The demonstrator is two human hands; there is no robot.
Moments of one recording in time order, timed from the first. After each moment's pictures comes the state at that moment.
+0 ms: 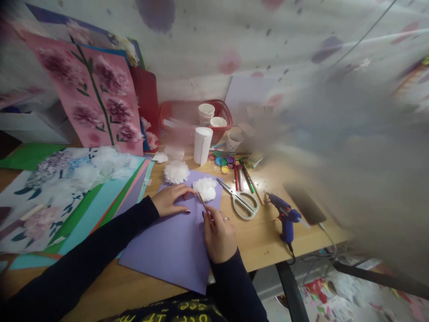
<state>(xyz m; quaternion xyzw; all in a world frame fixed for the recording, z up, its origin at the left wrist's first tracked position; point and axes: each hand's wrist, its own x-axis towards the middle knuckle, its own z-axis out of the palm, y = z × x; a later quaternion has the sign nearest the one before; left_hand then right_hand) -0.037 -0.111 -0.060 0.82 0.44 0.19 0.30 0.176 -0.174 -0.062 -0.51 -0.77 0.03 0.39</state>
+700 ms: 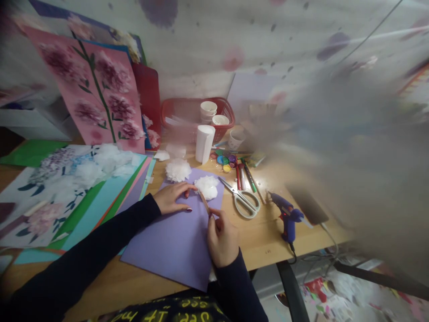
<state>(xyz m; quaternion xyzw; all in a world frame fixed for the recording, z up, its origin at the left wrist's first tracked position) -0.037 -0.110 -0.062 0.81 0.45 0.20 0.32 0.180 -0.186 -0.058 -0.58 -0.66 0.31 0.37</state>
